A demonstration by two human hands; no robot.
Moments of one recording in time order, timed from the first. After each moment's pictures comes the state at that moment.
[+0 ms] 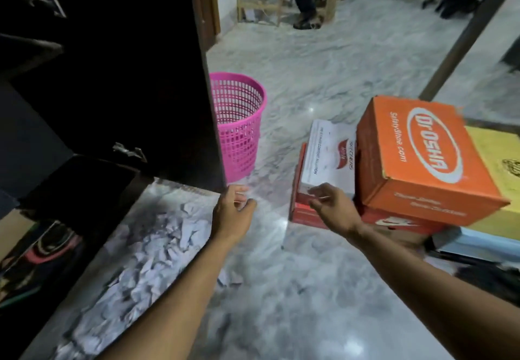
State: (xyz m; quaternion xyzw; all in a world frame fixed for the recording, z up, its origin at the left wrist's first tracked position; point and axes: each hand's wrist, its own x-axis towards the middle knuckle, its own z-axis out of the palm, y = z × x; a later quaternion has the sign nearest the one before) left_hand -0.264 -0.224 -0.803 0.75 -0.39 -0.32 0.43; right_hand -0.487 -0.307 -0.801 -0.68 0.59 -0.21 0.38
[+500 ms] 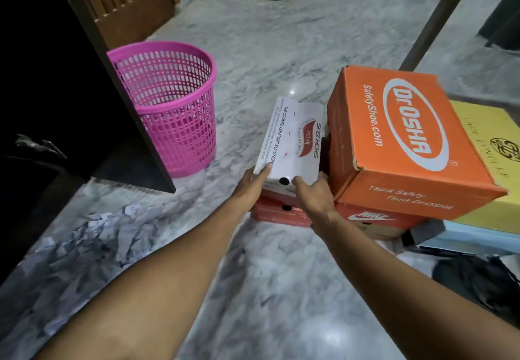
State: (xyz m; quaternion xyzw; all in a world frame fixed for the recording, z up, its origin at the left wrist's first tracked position) left_hand -0.361 -0.384 -0.900 0.67 -0.34 -0.55 0.36; right_hand -0.514 -0.378 -0.857 -0.46 0.72 -0.28 0.44
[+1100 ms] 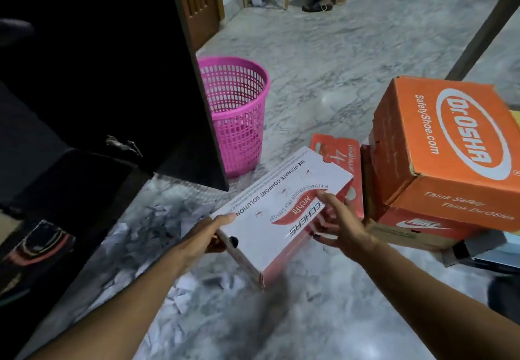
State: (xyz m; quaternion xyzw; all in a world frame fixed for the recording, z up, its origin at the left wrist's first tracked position) left_hand -0.206 -0.212 -0.867 0.65 -0.28 -0.60 0.37; right_hand -0.495 -0.326 -0.877 -0.35 0.59 -0.28 0.67
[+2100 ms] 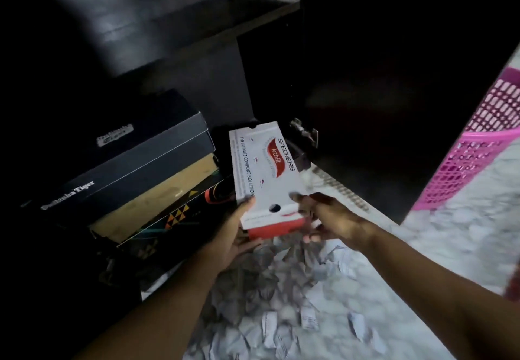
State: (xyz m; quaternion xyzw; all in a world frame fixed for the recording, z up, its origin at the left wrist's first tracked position) left_hand -0.016 -0.085 -0.871 0.68 0.09 -0.39 0.62; right_hand -0.144 -0.272 -0.853 -0.67 0.30 0.05 0.68
